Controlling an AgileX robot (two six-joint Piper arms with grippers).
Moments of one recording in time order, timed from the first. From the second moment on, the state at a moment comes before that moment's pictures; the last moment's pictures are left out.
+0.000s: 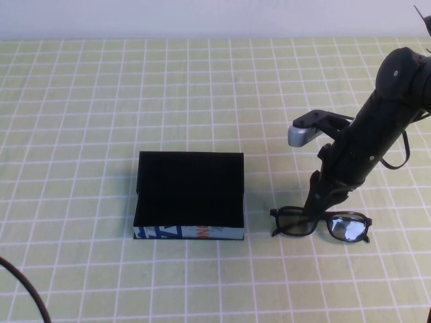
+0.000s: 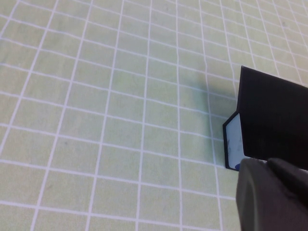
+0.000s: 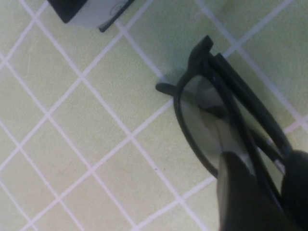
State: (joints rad) right arm 0.27 2.02 -1.51 0.47 1.21 -0.77; left arm -0.15 0.40 -0.47 -0.07 0.66 -0.33
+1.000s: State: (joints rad) right arm 0.27 2.05 -1.62 0.46 1.21 -0.78; left arm -0.15 0.40 -0.47 -0.06 0.66 -0.31
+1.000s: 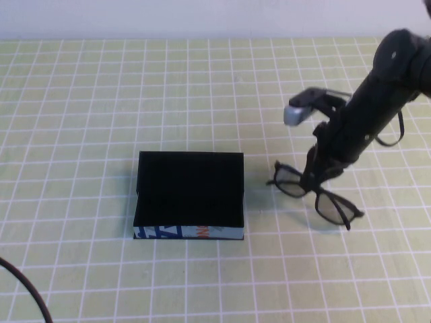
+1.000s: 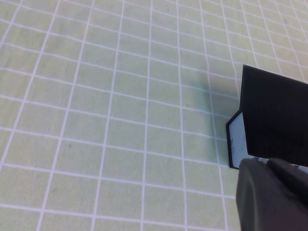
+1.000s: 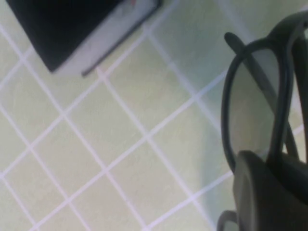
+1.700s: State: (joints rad) right arm 0.61 2.02 -2.04 0.56 1.23 -0.88; left arm -0.15 0.40 -0.47 -0.08 0.66 -0.31
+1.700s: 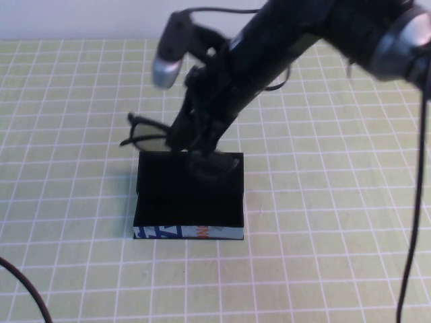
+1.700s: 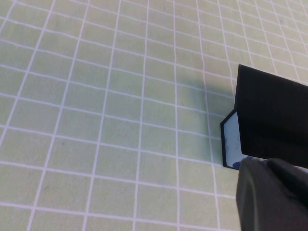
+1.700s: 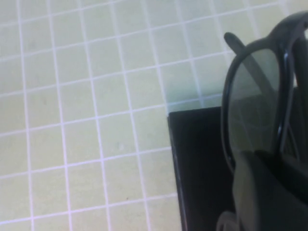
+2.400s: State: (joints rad) right arm 0.68 2.23 -2.07 0.42 1.24 -0.90; left arm -0.15 0.40 -0.47 -0.11 0.70 -0.31
